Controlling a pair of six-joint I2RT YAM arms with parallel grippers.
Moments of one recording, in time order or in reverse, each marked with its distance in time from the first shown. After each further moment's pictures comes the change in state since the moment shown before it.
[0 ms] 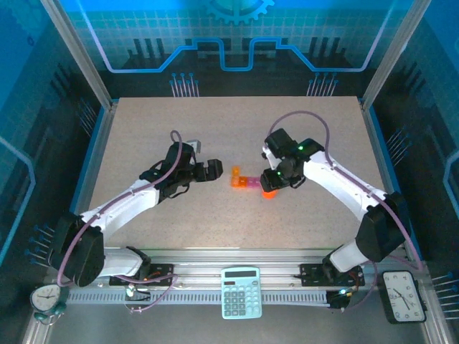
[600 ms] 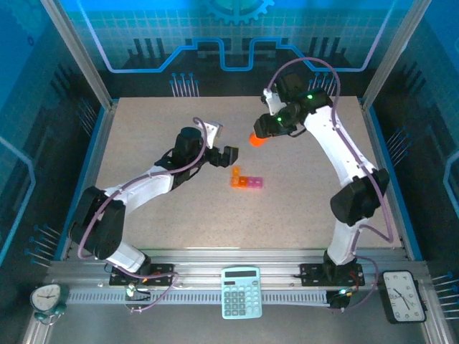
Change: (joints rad) left arm 0.006 0.235 0.109 0.414 0.144 0.399; right arm -0.171 0.372 0.736 -0.165 -0.180 -0.106
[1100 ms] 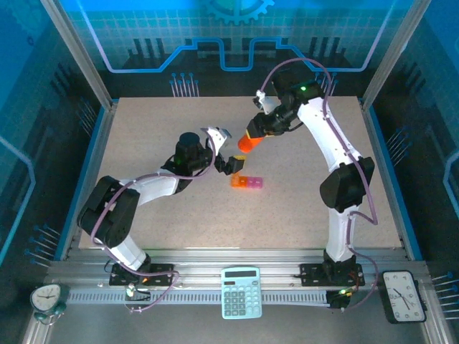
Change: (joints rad) left arm 0.013 0.103 -0.079 0.375 0.309 0.183; right arm -0.032 0.156 0.150 -0.130 -0.274 -0.085
